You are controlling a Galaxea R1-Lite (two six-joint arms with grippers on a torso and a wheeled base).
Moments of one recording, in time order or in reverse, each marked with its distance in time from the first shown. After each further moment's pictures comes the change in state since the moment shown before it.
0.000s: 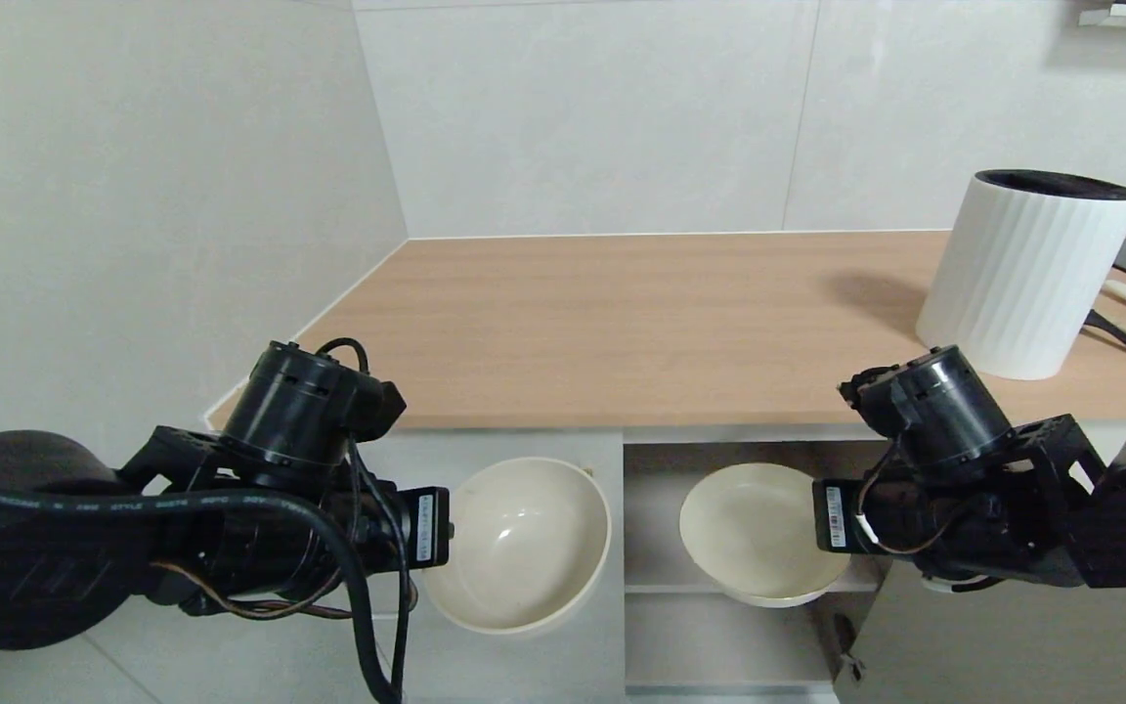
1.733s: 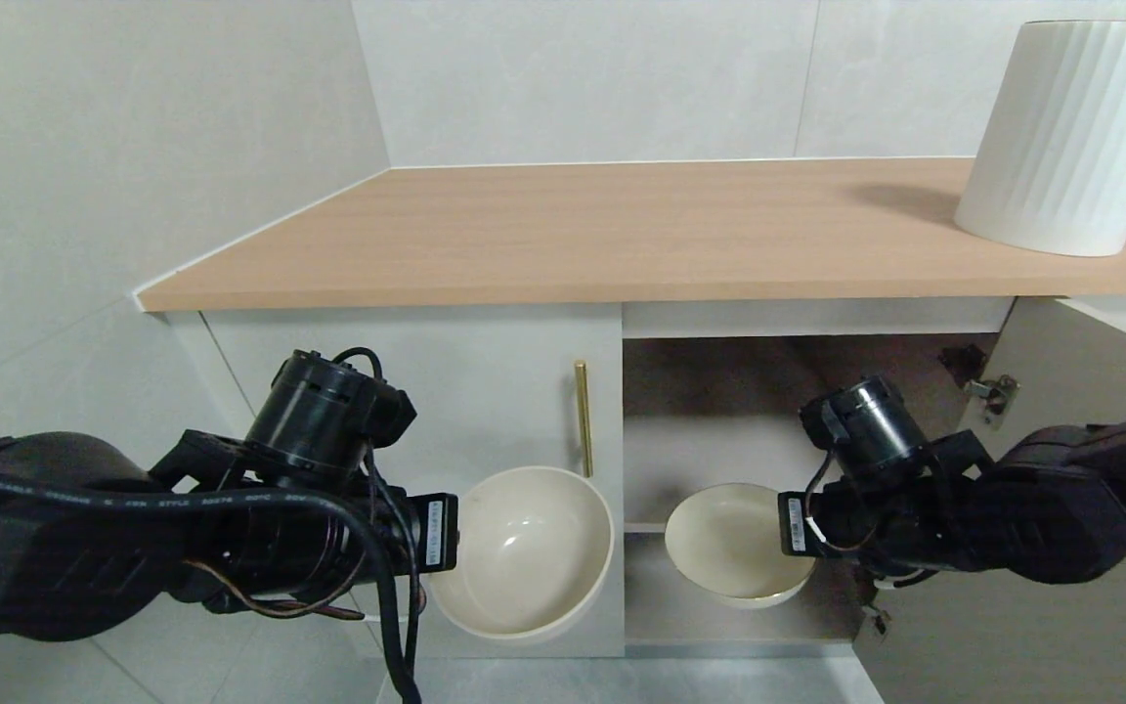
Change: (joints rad) left arm -0.001 0.036 -0.001 -0.010 -0.001 0.000; right arm -0.056 0.189 -0.041 -0.092 0.053 0.000
